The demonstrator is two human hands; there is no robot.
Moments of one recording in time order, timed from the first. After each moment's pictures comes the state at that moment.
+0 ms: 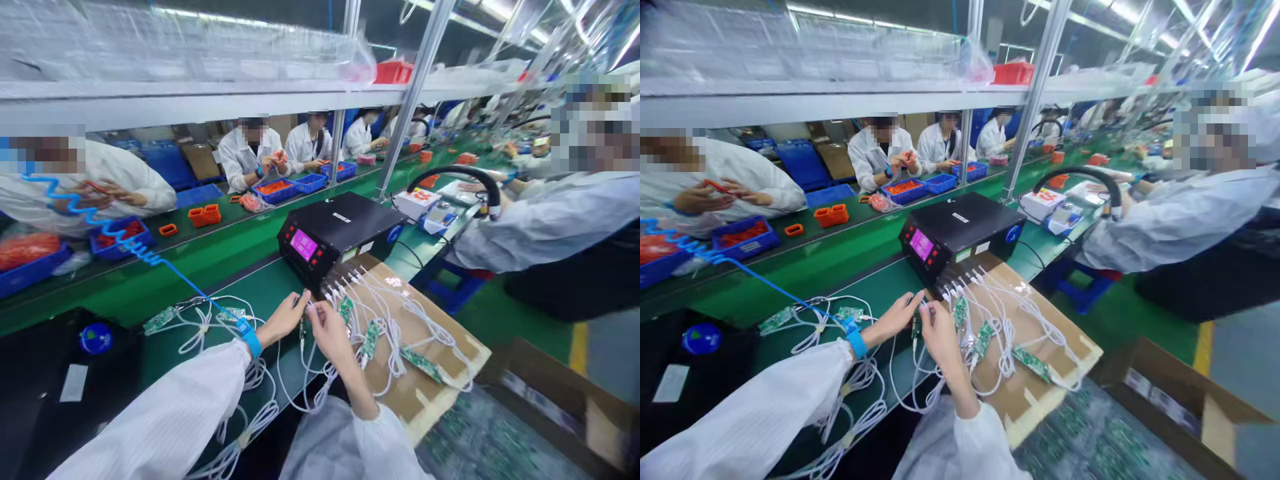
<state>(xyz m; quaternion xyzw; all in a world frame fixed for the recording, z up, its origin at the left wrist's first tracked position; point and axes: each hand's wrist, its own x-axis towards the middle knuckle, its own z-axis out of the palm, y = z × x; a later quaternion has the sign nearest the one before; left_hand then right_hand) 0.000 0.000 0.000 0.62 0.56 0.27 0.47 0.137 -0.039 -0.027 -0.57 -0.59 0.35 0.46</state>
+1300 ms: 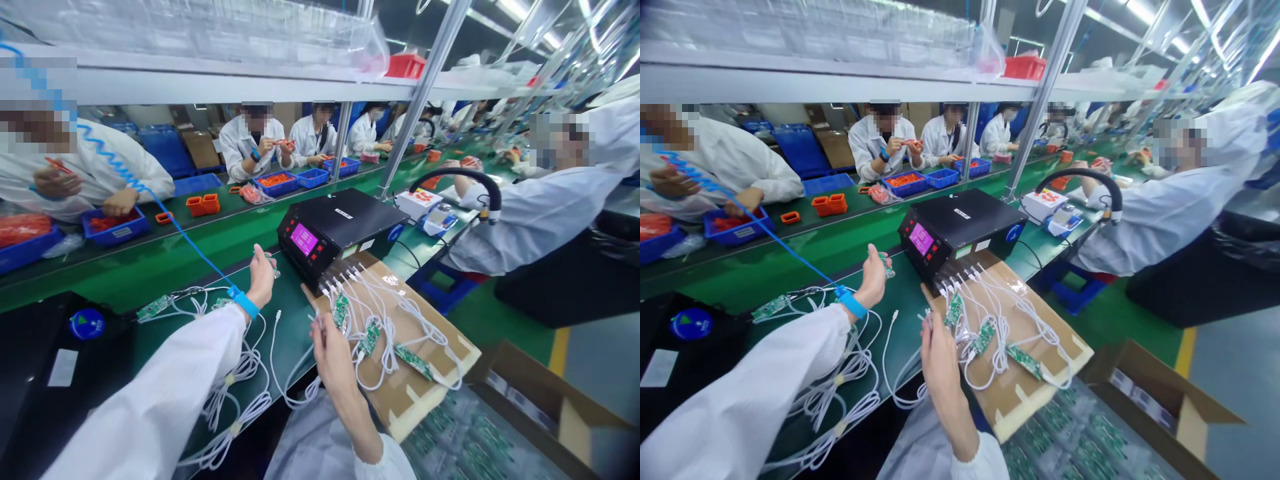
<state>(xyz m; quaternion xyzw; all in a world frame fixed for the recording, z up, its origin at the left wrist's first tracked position) -0.006 0.058 0.028 0.28 0.58 0.63 0.43 0.144 -0.089 -0.029 -0.60 -0.63 0.29 0.40</state>
